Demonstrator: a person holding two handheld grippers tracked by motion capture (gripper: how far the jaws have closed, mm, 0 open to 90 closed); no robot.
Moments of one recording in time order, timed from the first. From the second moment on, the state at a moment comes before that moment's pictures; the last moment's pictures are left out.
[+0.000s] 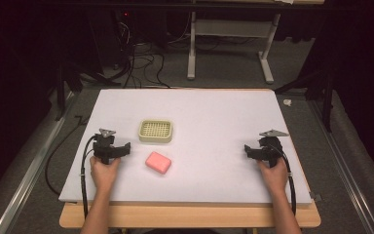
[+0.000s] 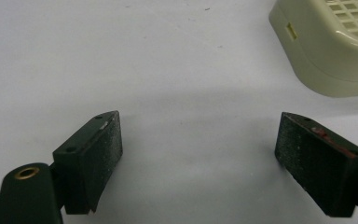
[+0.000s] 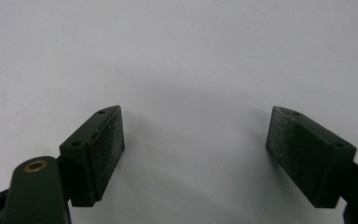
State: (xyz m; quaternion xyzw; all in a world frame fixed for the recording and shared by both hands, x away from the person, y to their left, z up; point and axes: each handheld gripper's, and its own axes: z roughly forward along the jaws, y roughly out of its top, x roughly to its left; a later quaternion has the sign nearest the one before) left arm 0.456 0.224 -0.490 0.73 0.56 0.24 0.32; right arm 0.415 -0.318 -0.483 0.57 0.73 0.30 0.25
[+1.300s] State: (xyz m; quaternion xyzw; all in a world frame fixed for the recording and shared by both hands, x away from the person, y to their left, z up) left arm 0.457 0.225 -0.487 0.73 0.56 0.23 0.31; right arm 0.415 -0.318 -0.483 0.57 0.73 0.30 0.25
